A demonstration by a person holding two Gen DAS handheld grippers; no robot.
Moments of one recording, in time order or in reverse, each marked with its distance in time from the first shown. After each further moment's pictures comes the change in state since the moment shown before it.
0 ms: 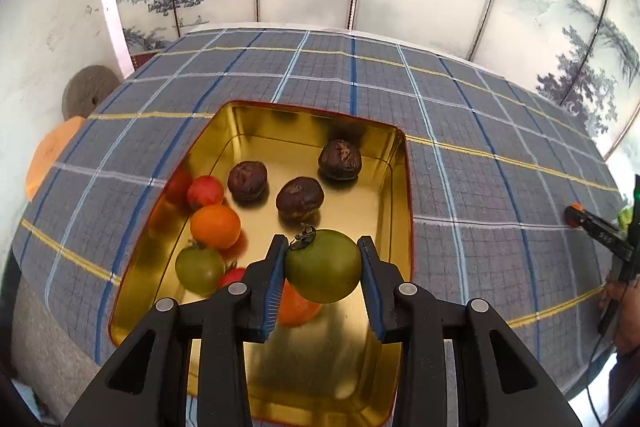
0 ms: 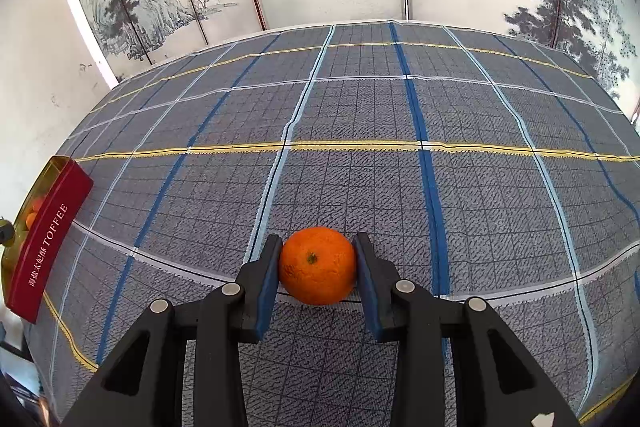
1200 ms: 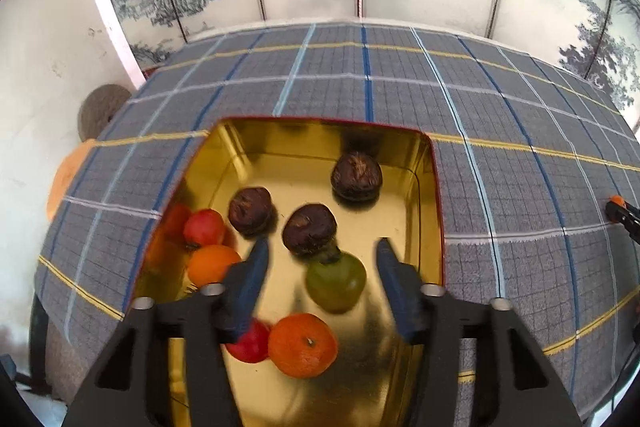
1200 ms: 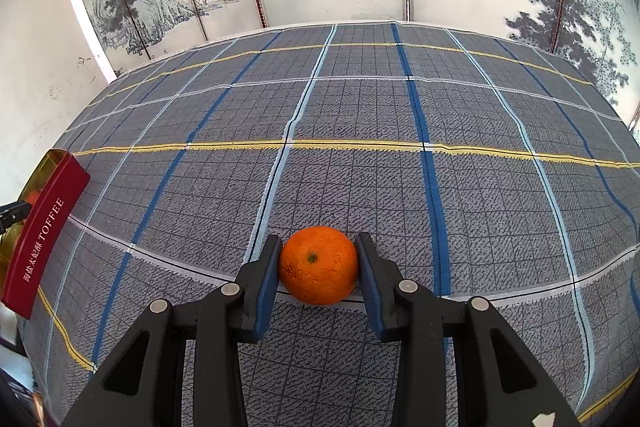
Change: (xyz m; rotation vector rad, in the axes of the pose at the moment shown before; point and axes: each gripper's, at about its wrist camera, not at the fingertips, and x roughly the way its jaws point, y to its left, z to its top) left arm 0.032 -0.012 0.023 0.078 0.017 0.120; right arm 0.000 0.004 0.000 -0.020 0.004 -0.020
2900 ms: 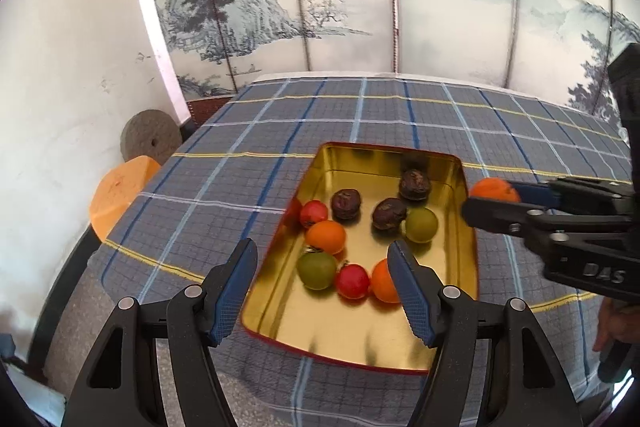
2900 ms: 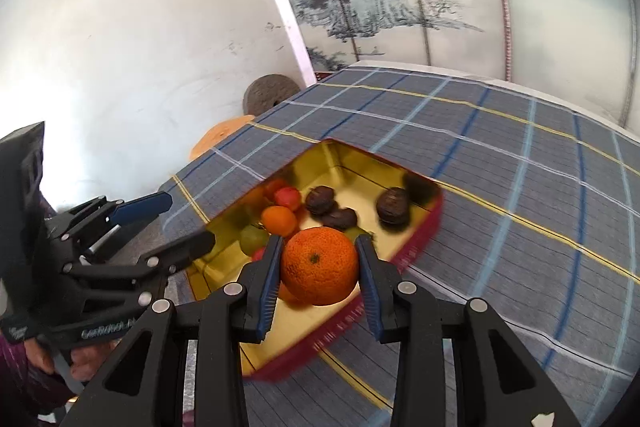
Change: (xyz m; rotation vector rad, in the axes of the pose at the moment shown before) left arm -0.096 0.059 -0.054 -0.059 -0.183 0.092; right arm -0.038 0.308 0.020 -0.357 -0.015 0.544
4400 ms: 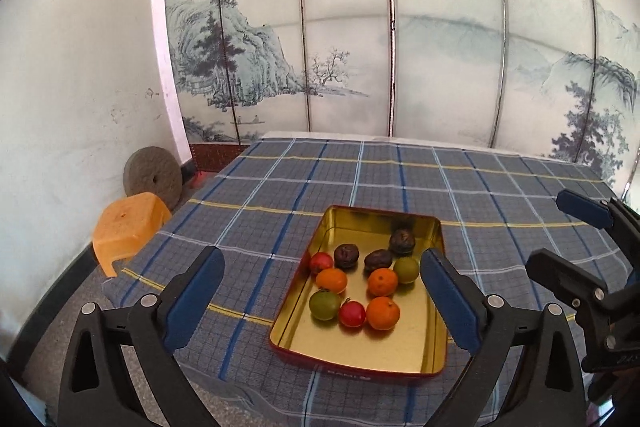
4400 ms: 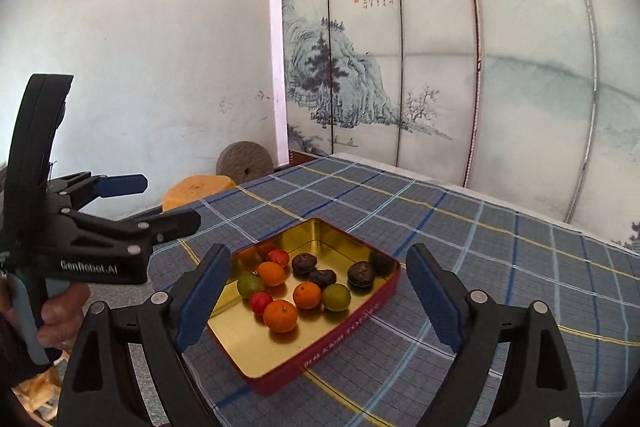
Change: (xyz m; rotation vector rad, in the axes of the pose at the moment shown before) left arm -0.078 0.022 0.011 -0.043 -0.203 -0.039; right arm -0.103 0.060 -0.026 -0.191 -0.337 -0.214
